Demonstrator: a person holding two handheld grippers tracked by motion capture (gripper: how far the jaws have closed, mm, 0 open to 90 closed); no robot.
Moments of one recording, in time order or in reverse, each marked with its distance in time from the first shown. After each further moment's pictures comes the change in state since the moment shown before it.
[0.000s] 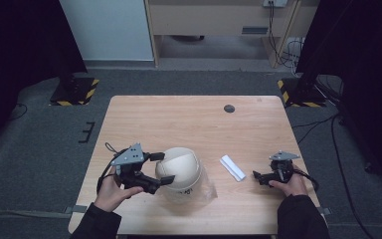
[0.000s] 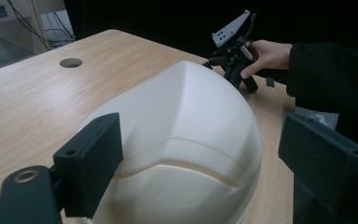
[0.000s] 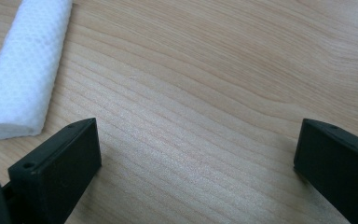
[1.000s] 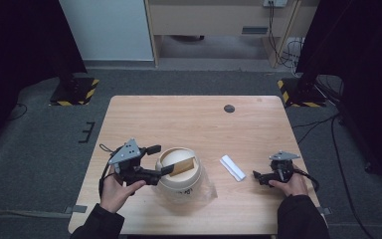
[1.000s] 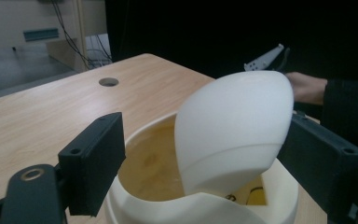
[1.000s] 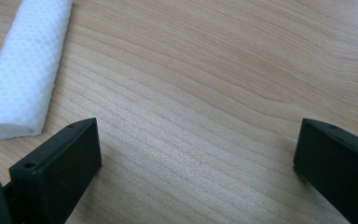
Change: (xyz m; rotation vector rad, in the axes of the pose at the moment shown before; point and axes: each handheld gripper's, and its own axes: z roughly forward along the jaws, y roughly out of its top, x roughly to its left) left arm 0.004 0.002 -0.003 -0.118 0.134 -0.060; right arm 0.000 0.000 0.000 -0.002 0.001 0.004
